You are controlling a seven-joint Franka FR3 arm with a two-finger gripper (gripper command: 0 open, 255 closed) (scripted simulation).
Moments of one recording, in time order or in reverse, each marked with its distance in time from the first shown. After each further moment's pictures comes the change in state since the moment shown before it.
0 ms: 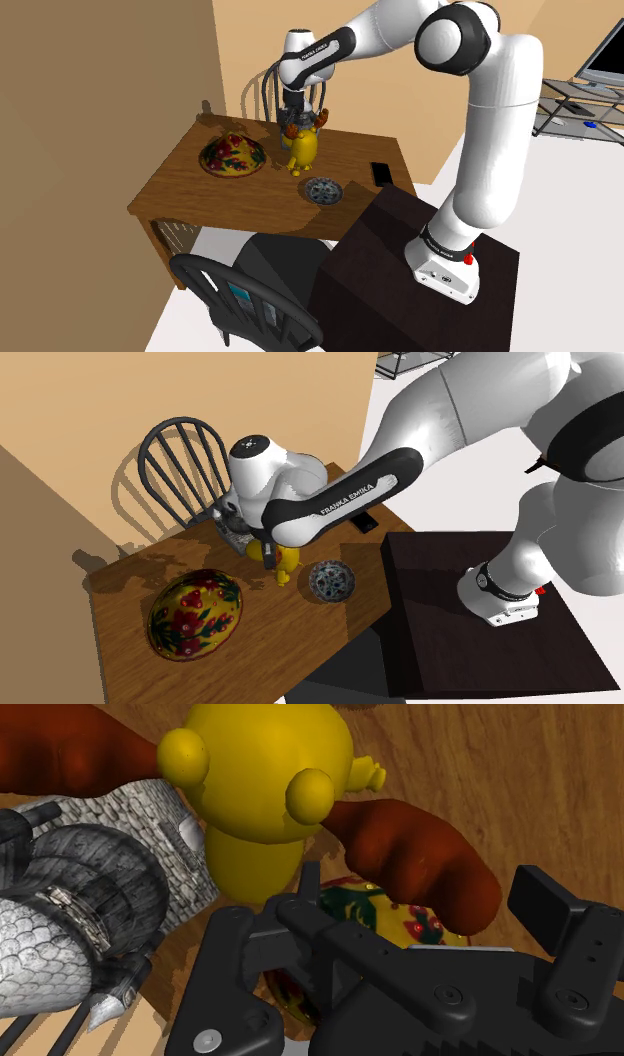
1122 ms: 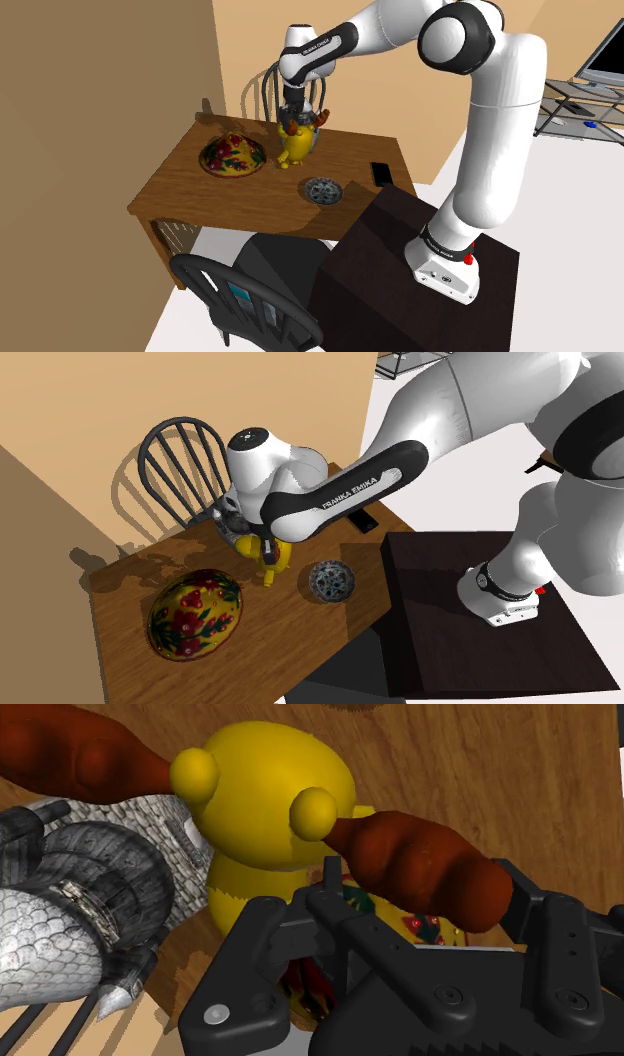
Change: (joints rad) arm -0.001 -0.019 -0.001 0.010 -0.001 -0.031 -0.001
